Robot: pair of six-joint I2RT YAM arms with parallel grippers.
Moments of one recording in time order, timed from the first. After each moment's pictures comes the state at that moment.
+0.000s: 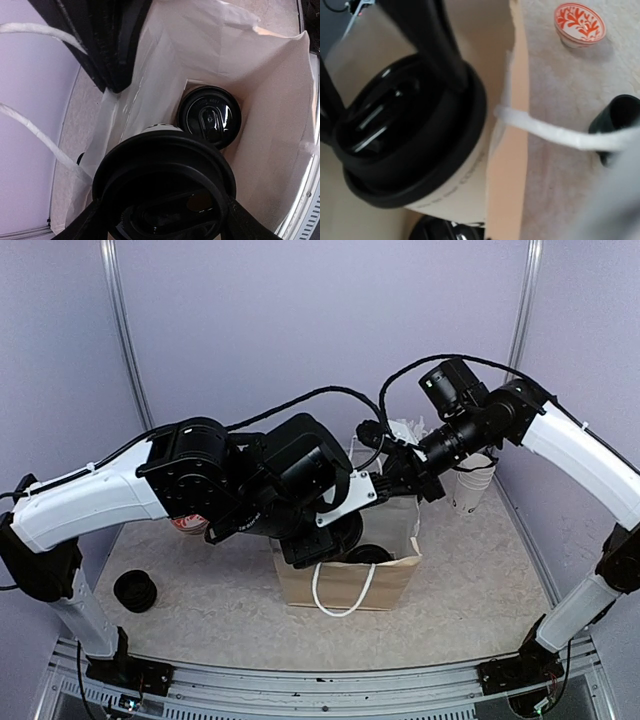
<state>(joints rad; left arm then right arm) -1.36 1.73 1.92 -1.09 -0.46 0.18 0.74 1.54 1.72 -1.06 -0.60 -0.74</state>
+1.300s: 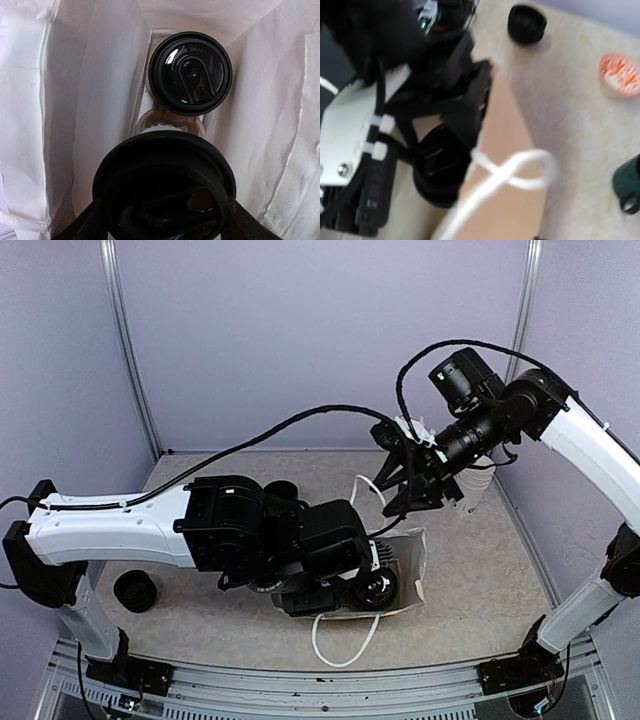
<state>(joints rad) -1.46 1.77 1.76 -1.14 -0.50 0.12 0.79 1.50 1.79 -1.20 -0.71 -0.86</state>
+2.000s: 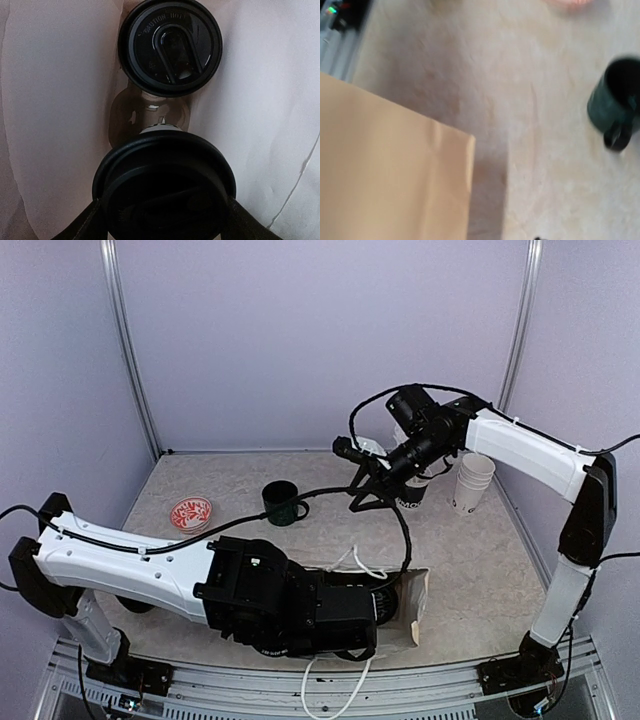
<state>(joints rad) -1.59 1.82 1.68 -1.19 -0.61 -0.02 0.66 1.76 1.73 -0.94 -0.67 -0.72</state>
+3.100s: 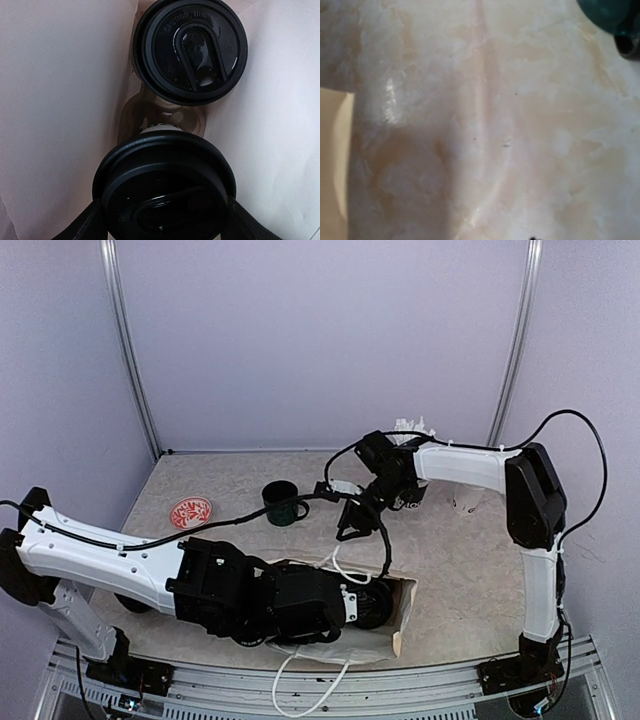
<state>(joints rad) -1.54 1.64 1.36 -0.86 -0.65 0.23 0.66 2.10 1.70 -0.76 -0.51 -0.61</state>
